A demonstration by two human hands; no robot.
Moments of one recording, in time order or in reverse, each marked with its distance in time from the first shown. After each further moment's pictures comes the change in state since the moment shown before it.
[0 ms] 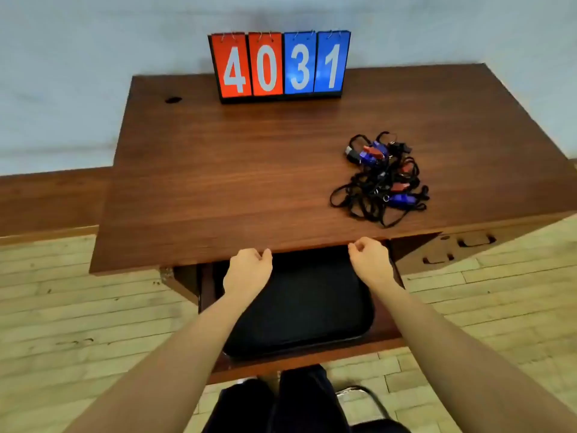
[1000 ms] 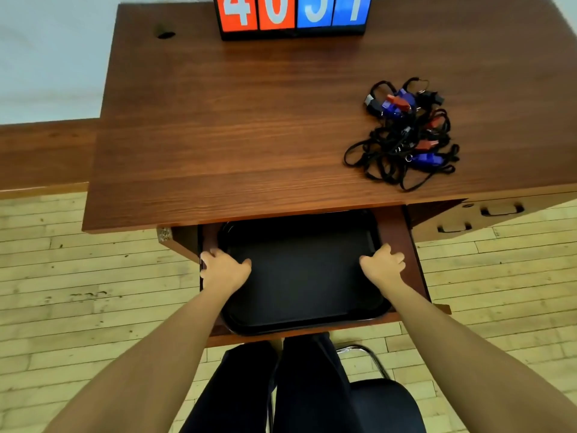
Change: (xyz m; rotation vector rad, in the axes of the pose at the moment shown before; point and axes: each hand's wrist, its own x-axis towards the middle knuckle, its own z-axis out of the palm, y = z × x) left_hand 0.016 -0.090 0.028 0.232 -0.049 -0.358; right_hand -0.010 0.054 0.042 -0.079 -0.159 0.456
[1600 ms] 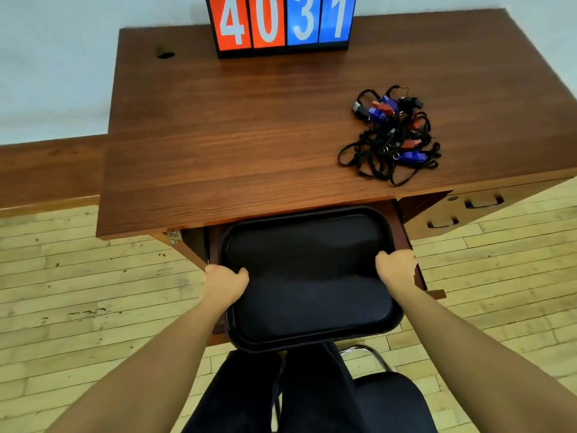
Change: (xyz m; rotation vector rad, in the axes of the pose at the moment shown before) left_hand -0.012 -0.034 -0.011 -0.129 -0.052 -0.002; right_hand -0.032 0.018 -0.009 0.329 0.191 0.087
